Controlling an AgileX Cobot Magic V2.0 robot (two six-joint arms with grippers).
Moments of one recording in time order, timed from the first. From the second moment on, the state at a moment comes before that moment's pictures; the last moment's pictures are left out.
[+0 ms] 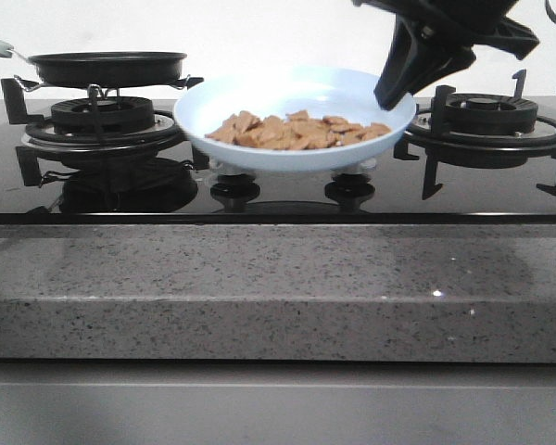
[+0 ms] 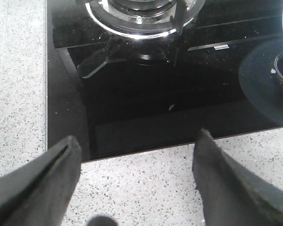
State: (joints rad) left arm -0.14 0.89 -0.87 -0.09 0.80 0.12; right arm 0.26 1.68 -1.39 0.42 0.72 -0.18
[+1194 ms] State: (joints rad) left arm -0.14 0.89 -0.87 -0.09 0.80 0.12; right arm 0.18 2.13 -1.94 0.43 0.87 -0.17
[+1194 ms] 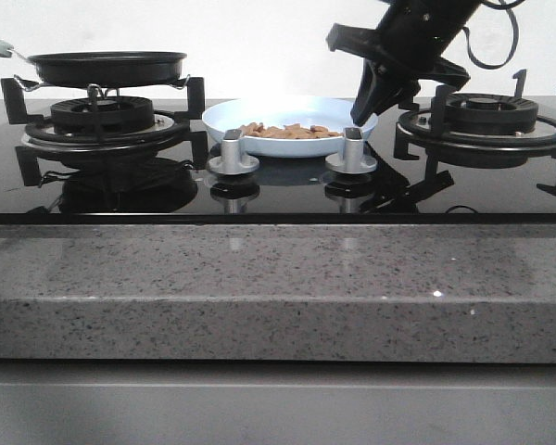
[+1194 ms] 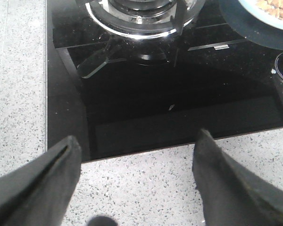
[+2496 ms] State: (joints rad) left arm -0.14 0.89 -0.87 -0.09 0.80 0.12; right arm 0.22 1.04 -1.03 0.22 0.80 -0.17
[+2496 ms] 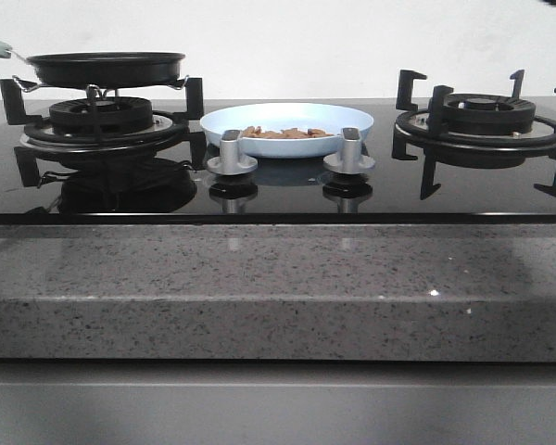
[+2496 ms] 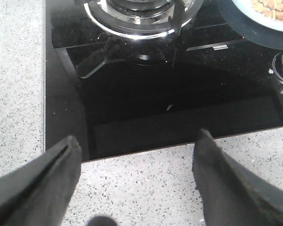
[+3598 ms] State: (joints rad) left arm -0.14 0.89 -0.87 -0.09 0.80 0.12; right arm 0.22 0.46 -0.73 0.17 1.06 -0.09
